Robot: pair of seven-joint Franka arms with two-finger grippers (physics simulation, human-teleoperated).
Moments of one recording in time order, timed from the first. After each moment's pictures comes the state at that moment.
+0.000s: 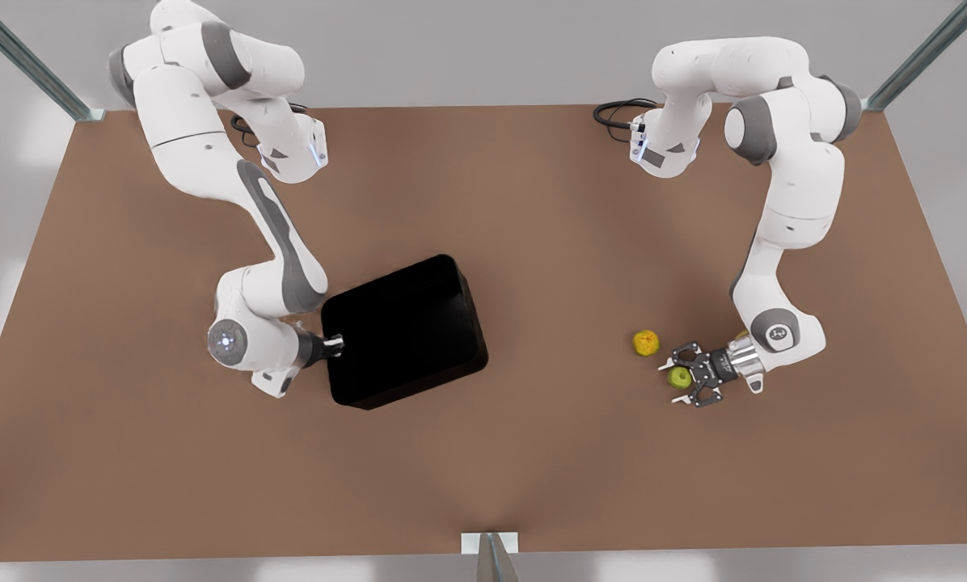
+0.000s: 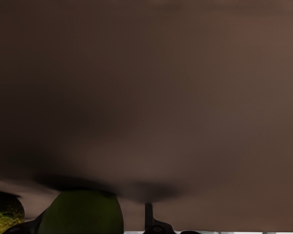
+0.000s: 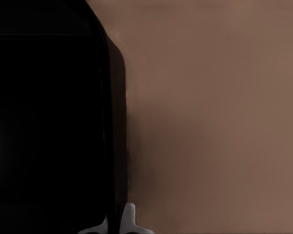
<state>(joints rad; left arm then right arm) 0.07 0.82 0.06 -1.75 -1.38 2.06 -0.74 0.14 0.59 0.20 -1.59 0.18 2.05 -0.04</state>
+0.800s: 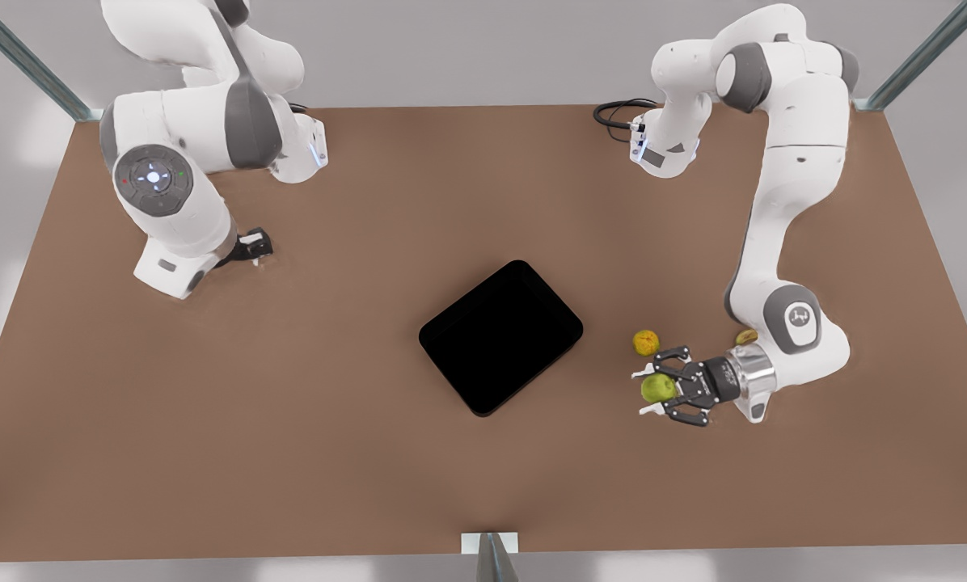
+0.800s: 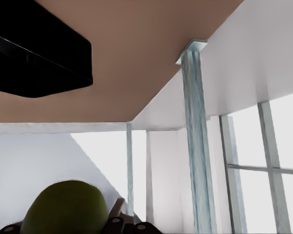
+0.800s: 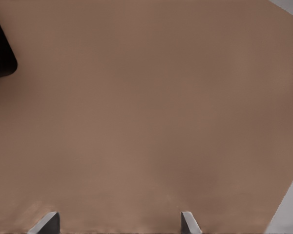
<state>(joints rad) -0.01 0.60 -0.12 -1.53 -1.53 1.99 -1.06 0.15 0.14 0.16 -1.28 -0.24 1.22 -0.05</state>
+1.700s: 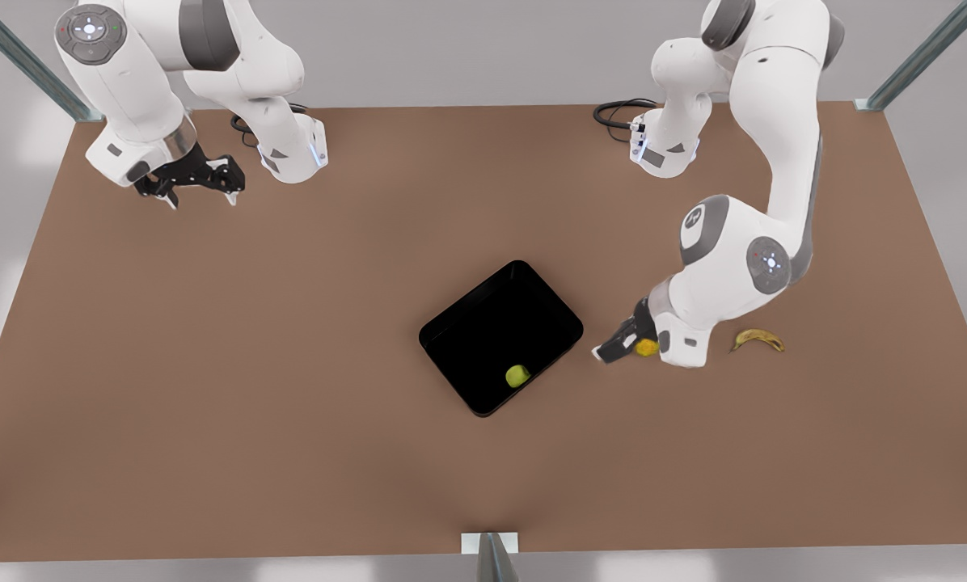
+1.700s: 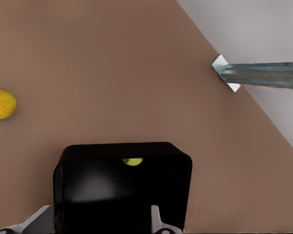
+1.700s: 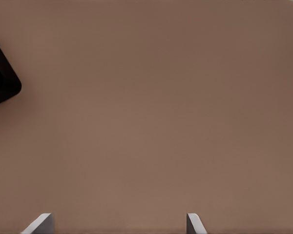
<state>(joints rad) -0.10 0.37 -0.28 -1.44 -0.20 1.92 -0.76 0.07 -0.35 0.13 -1.91 -0.08 1.57 0.06</state>
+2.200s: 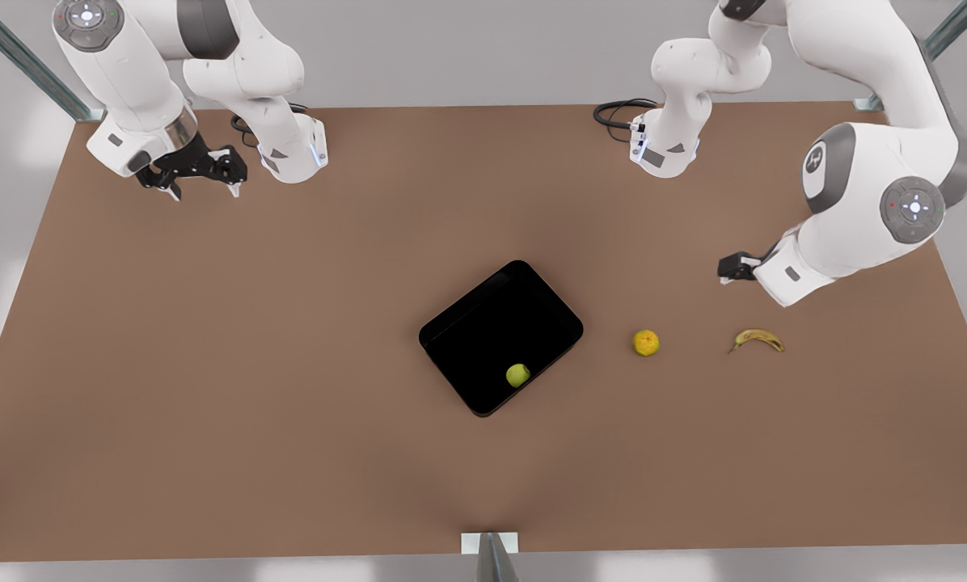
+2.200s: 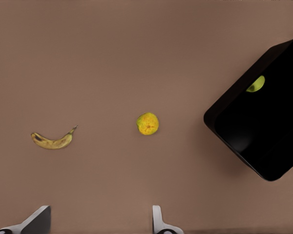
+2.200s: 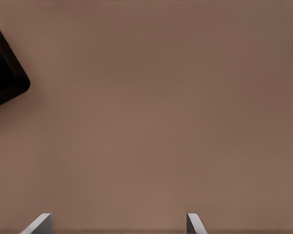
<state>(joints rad) -0.08 0.19 -0.03 -1.44 -0.03 1.47 0.03 0.08 -0.37 0.13 -1.91 -0.06 1.54 0.06</state>
